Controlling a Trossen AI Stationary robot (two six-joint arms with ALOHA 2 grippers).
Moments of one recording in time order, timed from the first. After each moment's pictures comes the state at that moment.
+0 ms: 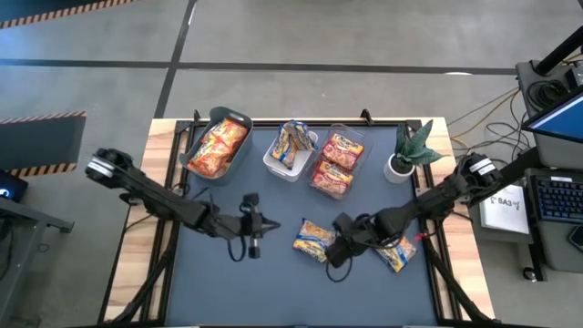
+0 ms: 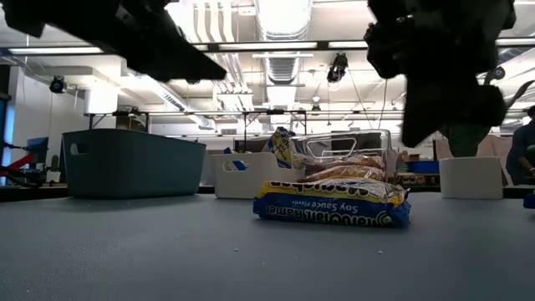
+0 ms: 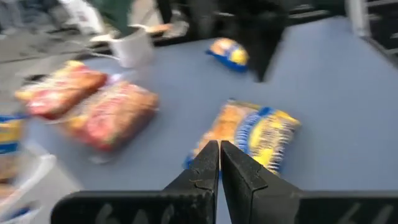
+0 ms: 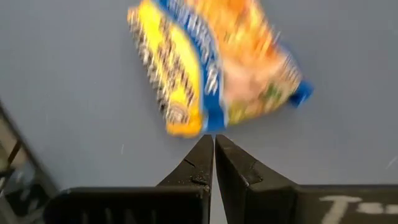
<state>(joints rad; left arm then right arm) -0.41 1.41 0.63 0.37 -0.51 -0.04 0.44 1.59 0.98 -0.44 0.13 1.29</state>
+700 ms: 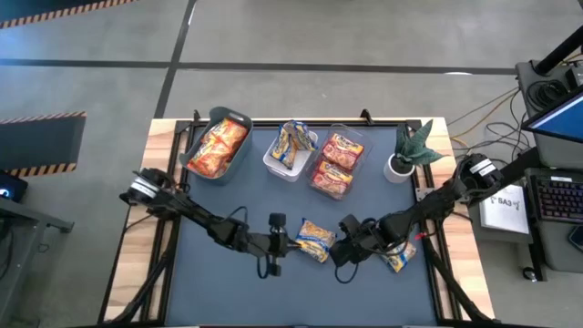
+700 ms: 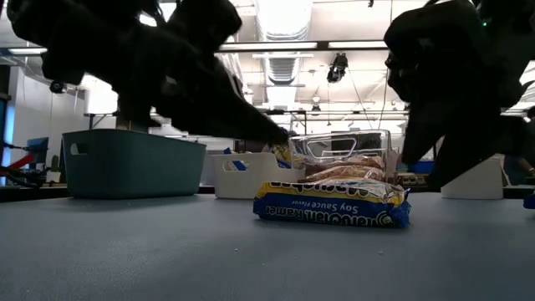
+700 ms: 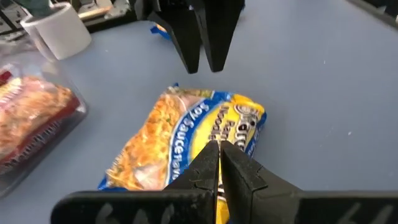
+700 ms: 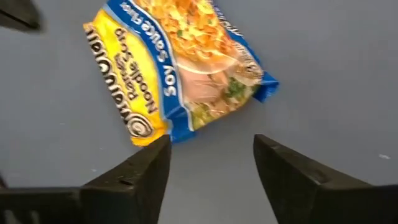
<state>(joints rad) -0.41 1.86 0.81 0.59 -0.40 0.01 0.49 1.59 0.84 -0.30 0.25 1.42</state>
